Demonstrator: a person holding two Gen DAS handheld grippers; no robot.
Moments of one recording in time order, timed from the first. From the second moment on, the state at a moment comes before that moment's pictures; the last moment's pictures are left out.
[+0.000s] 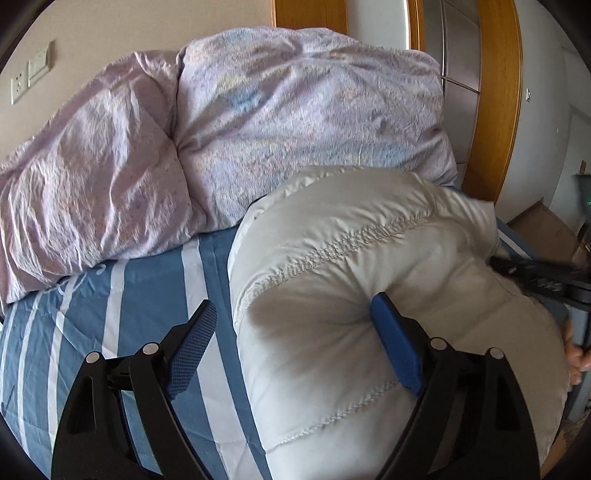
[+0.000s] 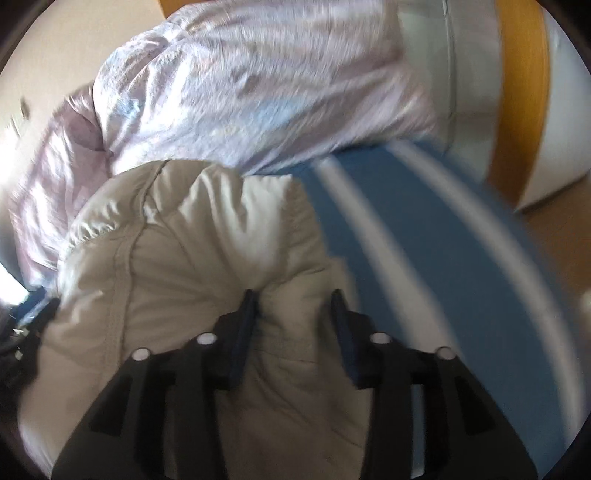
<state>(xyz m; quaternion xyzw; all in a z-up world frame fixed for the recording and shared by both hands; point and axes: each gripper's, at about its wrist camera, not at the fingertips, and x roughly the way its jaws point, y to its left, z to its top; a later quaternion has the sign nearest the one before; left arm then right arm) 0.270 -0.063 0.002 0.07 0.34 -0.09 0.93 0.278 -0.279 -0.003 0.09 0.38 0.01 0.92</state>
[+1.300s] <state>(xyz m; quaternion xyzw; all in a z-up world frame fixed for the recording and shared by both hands) 0.258 -0.078 -0.003 0.09 0.30 -0.06 0.95 0.231 -0.272 -0.010 0.14 0.38 0.11 0.91</state>
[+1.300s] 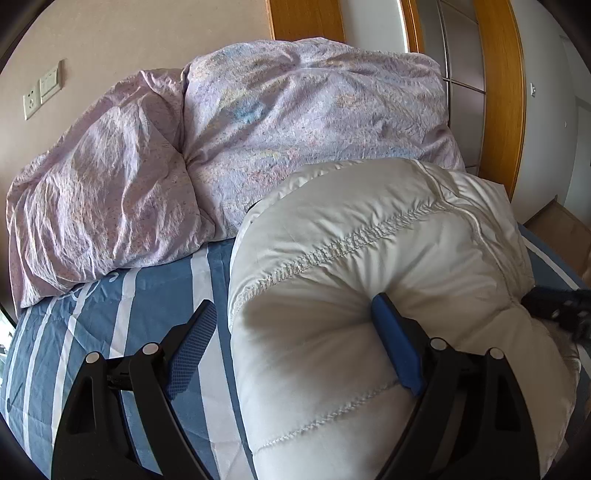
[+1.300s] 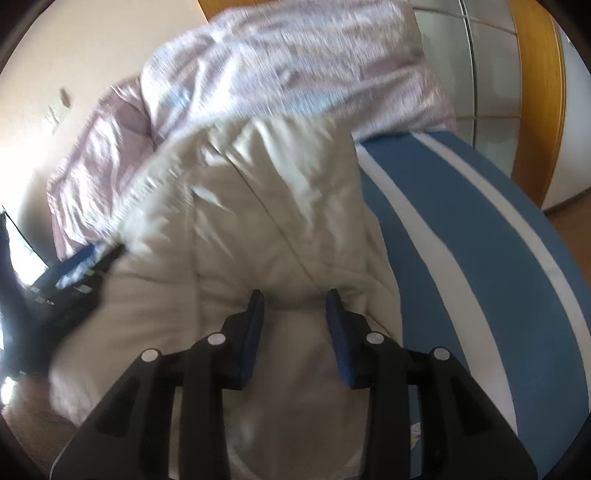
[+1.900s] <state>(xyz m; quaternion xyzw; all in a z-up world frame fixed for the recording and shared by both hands) 0.258 -0.087 -0.006 0.10 0.30 -0.05 0.95 0.274 -0.267 -0.043 0.17 0.41 0.12 0.89</state>
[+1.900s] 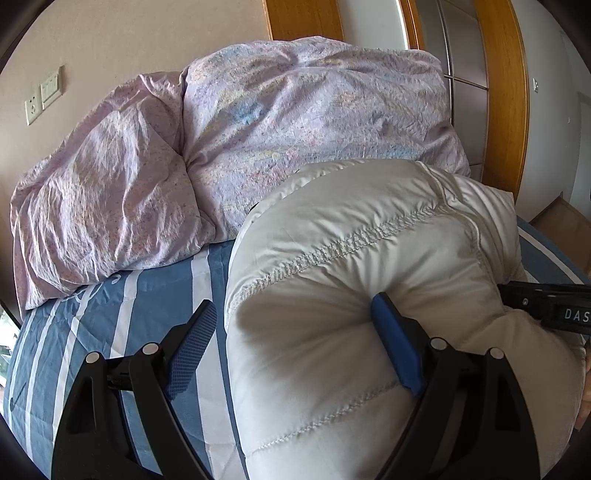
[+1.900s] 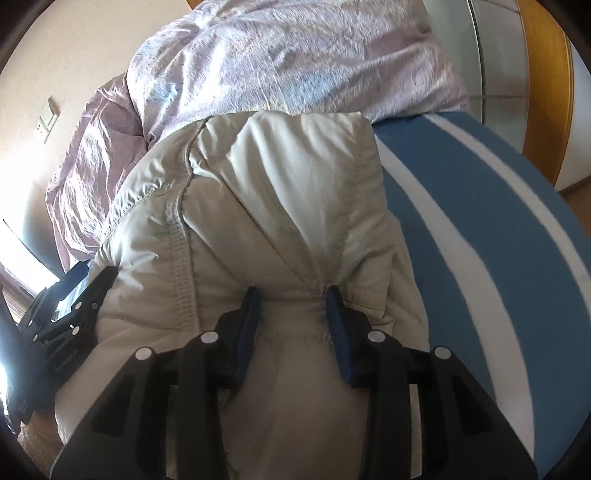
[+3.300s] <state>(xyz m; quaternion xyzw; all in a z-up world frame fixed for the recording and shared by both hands) 0.271 0.025 -0.014 -0.19 0.42 -0.15 0.87 0.299 -0.296 -0.063 0.29 0.46 0.06 0.84</state>
